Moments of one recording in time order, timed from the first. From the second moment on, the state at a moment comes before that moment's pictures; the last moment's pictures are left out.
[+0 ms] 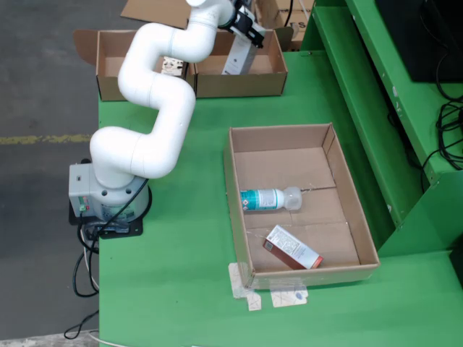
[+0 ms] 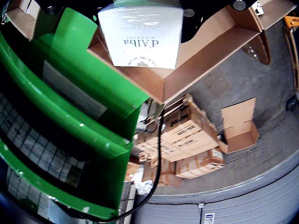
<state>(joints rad) 1.16 -1.31 -0.03 0.50 1.12 0.29</state>
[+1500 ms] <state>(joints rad) 1.14 -1.32 -0.03 0.50 0.98 0.28</state>
